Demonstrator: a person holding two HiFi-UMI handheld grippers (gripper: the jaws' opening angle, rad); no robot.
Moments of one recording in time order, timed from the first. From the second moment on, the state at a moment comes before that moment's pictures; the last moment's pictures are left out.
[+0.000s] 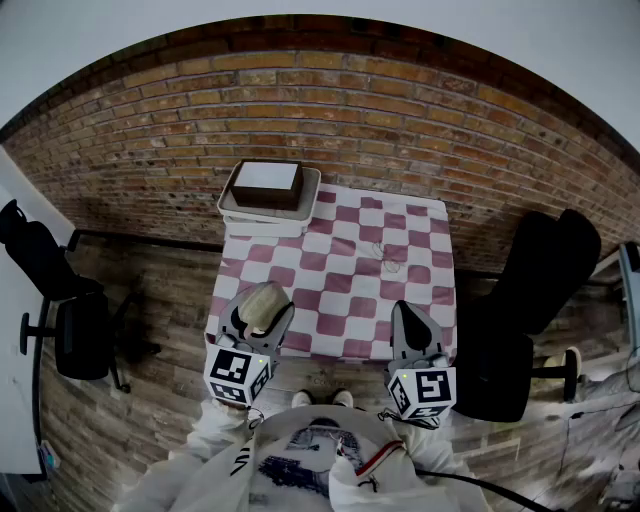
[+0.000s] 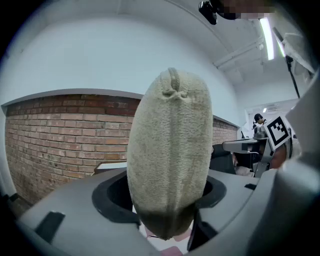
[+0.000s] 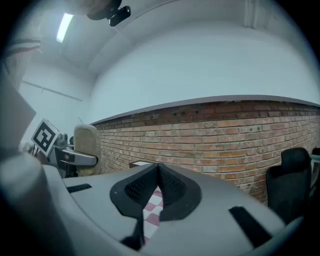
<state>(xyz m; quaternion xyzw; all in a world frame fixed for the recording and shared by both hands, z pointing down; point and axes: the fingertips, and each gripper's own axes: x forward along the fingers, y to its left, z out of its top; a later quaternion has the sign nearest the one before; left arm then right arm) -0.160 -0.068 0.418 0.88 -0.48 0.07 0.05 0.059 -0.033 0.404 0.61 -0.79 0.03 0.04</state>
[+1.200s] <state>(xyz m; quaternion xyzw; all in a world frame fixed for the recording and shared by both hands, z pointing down) -0.059 -0.104 0.390 0.88 -0.47 0.08 0.05 0.113 -0.066 0.417 0.52 -0.85 0.02 0.04</state>
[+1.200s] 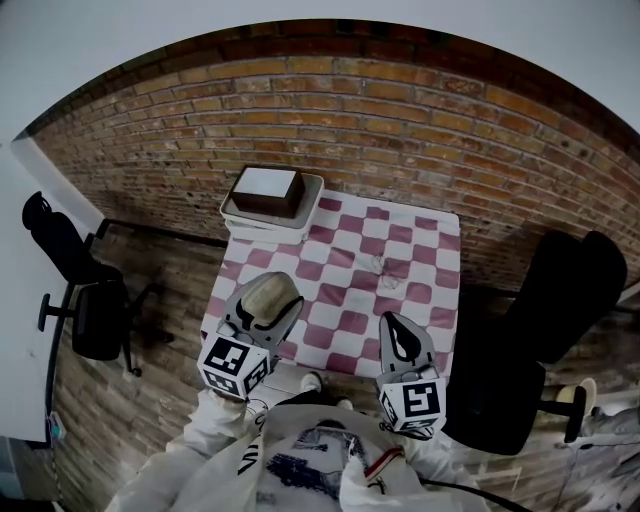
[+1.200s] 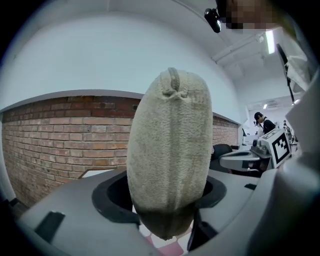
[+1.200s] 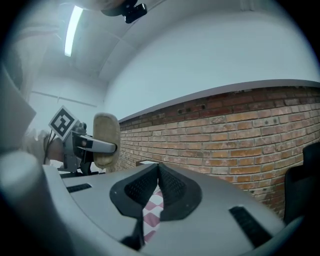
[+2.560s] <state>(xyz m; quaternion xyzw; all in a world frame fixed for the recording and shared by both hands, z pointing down) 0.006 -0.109 0.300 0.92 -0.39 -0.03 0.08 0.021 -0.043 0.389 0.41 -0.91 -0.03 0.02</state>
